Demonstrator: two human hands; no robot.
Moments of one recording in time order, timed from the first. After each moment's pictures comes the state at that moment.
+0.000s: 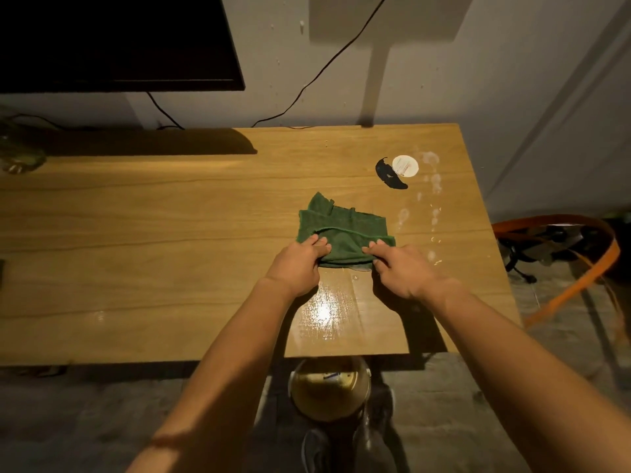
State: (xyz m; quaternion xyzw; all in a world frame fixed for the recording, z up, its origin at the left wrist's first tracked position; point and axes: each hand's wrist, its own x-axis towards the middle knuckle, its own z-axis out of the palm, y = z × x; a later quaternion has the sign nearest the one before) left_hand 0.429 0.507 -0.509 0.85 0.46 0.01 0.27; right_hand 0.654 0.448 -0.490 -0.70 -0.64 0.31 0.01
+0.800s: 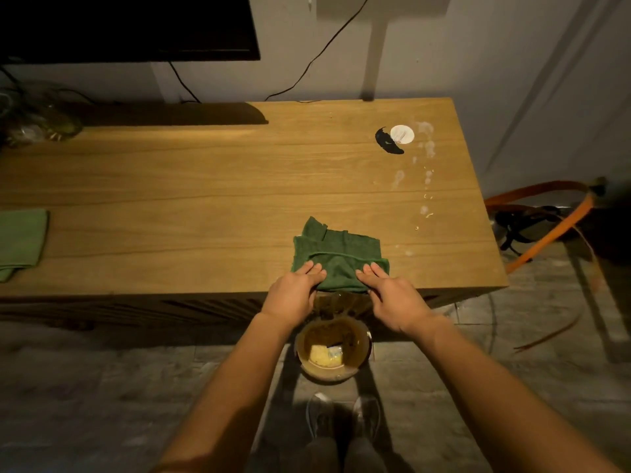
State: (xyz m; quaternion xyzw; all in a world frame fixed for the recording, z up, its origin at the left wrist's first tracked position) left_hand 0.376 0.353 -0.504 0.83 0.48 0.00 0.28; right_hand 0.599 0.297 -0.501 -0.67 -0.68 0.31 0.04
